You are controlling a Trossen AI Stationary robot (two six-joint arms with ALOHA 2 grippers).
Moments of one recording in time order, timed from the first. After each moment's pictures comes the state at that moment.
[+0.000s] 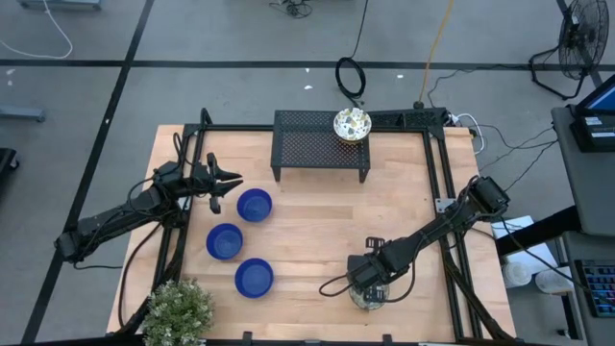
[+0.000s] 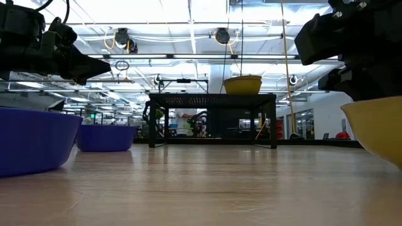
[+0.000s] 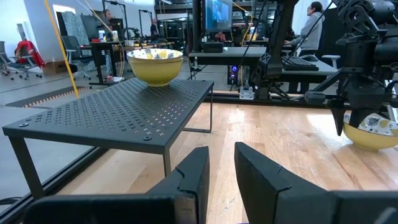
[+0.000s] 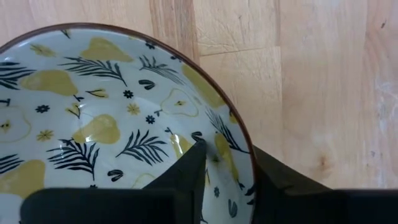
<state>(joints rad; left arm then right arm) 0.58 0.23 0.02 0.21 0.41 0.02 0.54 1.78 1.13 -0.80 0.02 0.67</state>
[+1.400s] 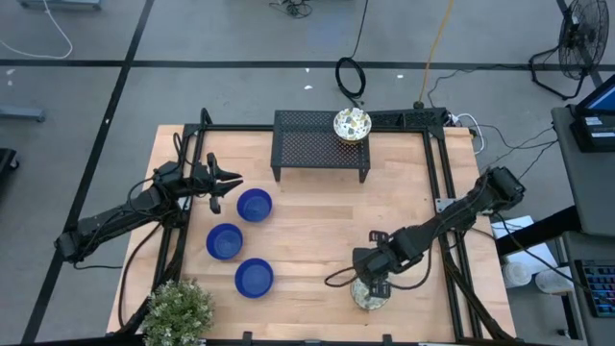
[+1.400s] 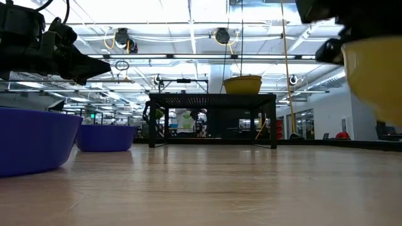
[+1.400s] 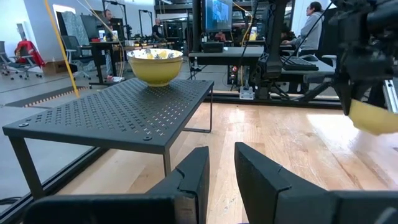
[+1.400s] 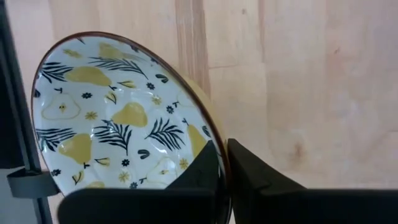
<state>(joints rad) 0.58 0.23 0.02 0.21 0.41 0.02 0.51 1.61 1.13 -0.82 -0.02 0.63</state>
